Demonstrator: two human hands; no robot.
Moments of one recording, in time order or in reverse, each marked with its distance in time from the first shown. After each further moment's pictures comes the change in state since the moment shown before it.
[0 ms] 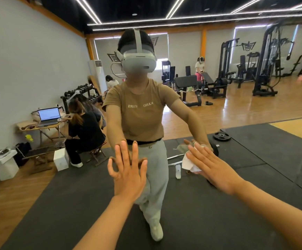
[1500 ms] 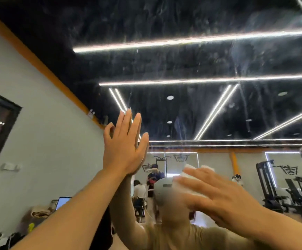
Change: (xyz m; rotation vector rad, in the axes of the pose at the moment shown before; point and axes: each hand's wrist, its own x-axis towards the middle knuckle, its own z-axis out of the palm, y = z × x) left_hand 0.019 -0.012 0.037 0.147 0.586 0.136; right_hand -0.027 -0.043 0.109 -0.333 0.426 -0.389
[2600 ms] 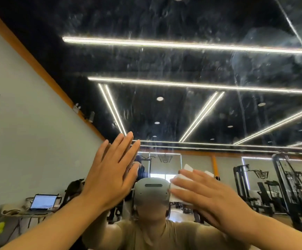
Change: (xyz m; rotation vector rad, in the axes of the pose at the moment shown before) left_hand -0.066 -0.039 -0.007 -0.080 -0.034 0.240; right_hand 0.021 -0.022 -0.015 0.097 -0.094 0.087
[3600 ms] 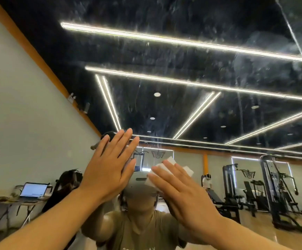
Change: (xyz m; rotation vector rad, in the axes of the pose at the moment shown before) left_hand -0.014 -0.009 0.006 0.011 -0.027 0.011; right_hand 0.030 -0.041 0.034 0.031 0.093 0.171
